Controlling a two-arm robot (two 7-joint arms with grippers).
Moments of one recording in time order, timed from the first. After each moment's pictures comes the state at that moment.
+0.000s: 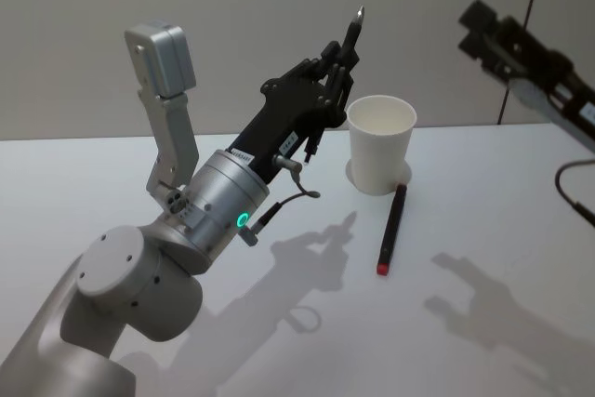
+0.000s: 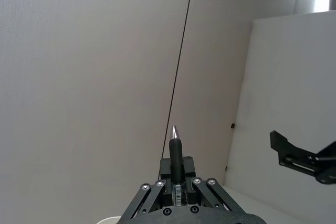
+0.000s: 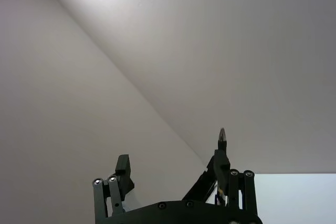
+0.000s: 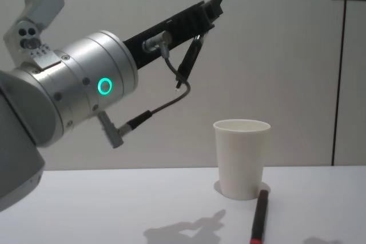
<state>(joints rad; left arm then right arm) -0.26 0.20 0.35 -1.64 -0.63 -0.03 -0.33 0.12 0.40 -0.11 -1.90 1.37 0.44 0.39</state>
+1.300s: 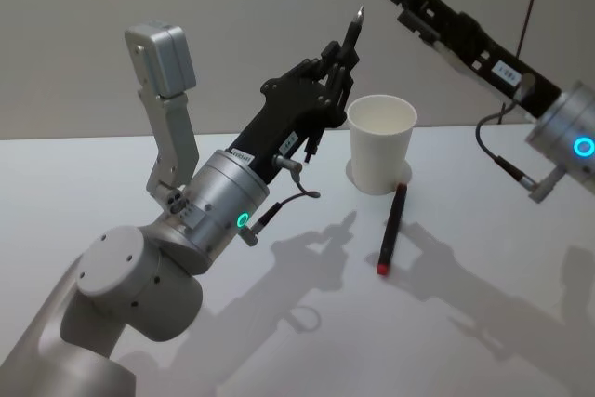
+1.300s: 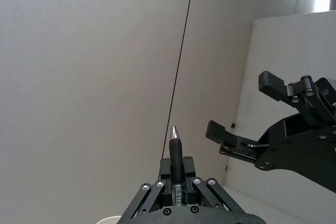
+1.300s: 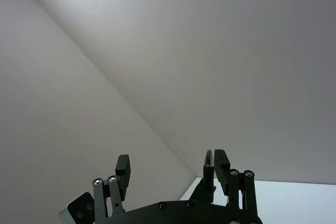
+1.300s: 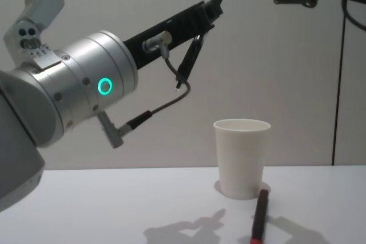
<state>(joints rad) -0.26 0.20 0.35 -1.64 -0.63 -0.03 -0.33 0.31 0.30 -0.24 -1.78 1.27 0.43 0.27</state>
